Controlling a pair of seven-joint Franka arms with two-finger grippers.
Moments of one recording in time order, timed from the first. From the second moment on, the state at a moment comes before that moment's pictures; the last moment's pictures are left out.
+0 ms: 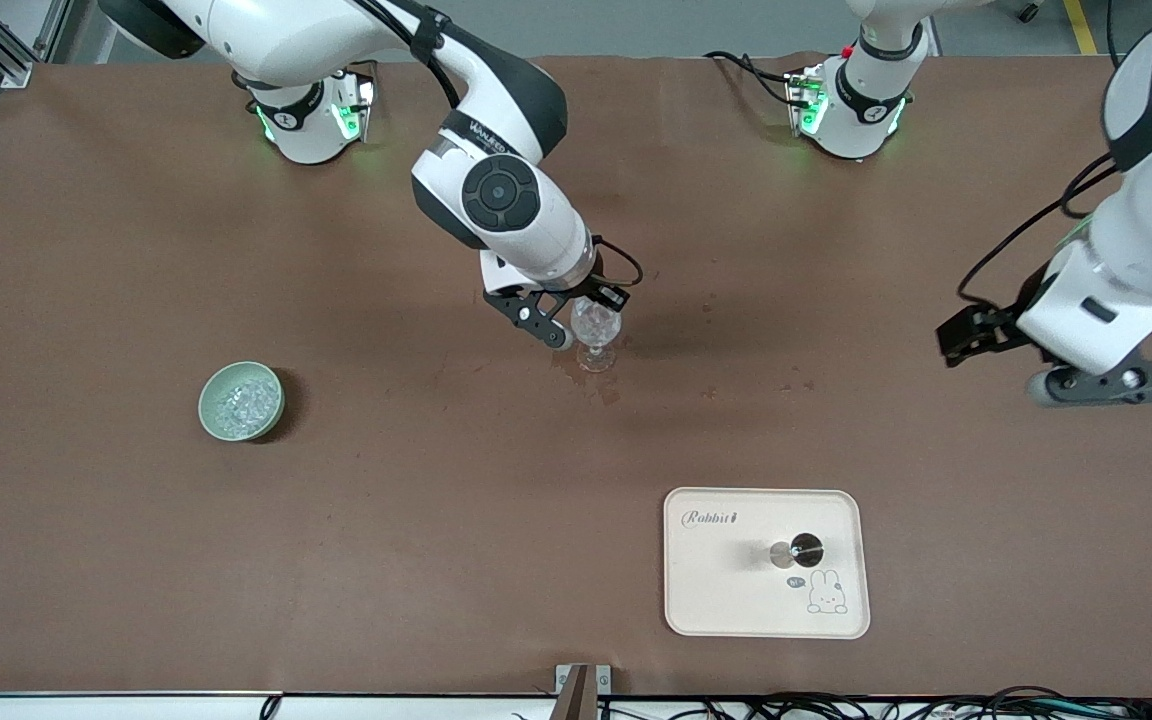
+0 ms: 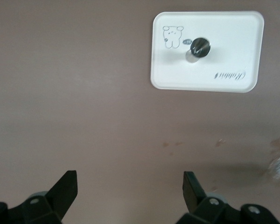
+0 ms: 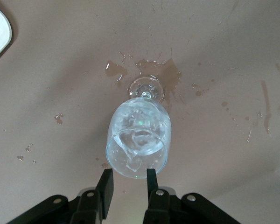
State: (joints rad) left arm 0.10 0.28 -0.38 -1.25 0.19 1.51 -0.21; right arm 0.30 0.64 0.63 -1.40 -0.06 2.00 1.50
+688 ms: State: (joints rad) left arm -0.04 -0.04 -0.09 -1.61 0.03 1.56 -0.13; right arm 0.29 0.58 0.63 -1.35 -0.33 1.90 1.50
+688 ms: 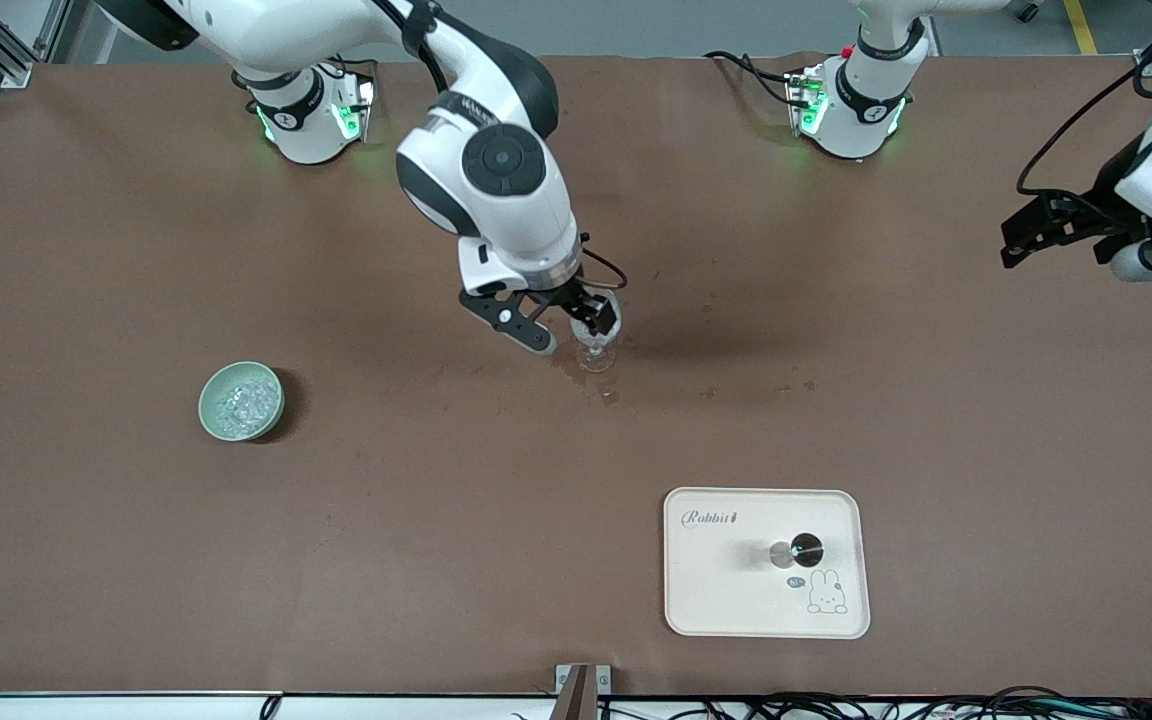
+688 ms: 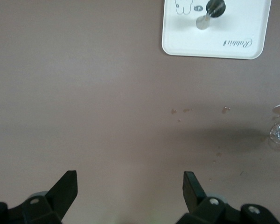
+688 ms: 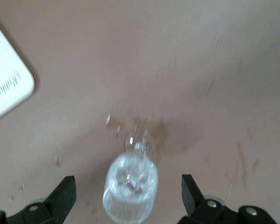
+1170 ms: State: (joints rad) left arm 0.01 -0.07 -0.16 -1.65 0.03 1.57 -0.16; right arm 0.07 0.37 0.62 -1.35 -0.43 1.76 1.37
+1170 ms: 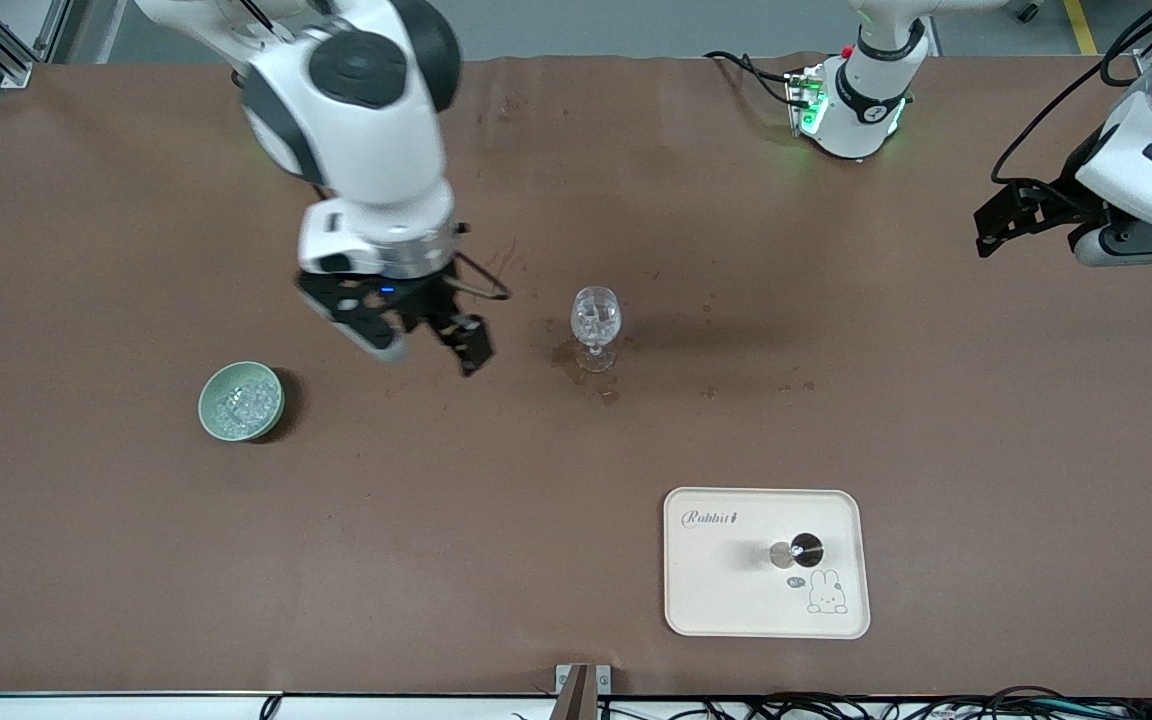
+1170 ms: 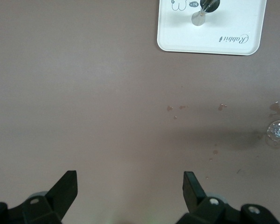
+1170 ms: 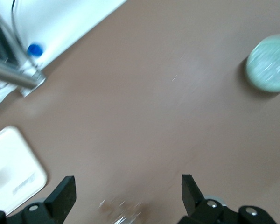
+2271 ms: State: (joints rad) left arm 0.02 -0.07 -0.16 -1.64 0.03 1.61 -0.16; right arm -0.03 0.08 0.03 -1.36 -0.13 1.49 0.27
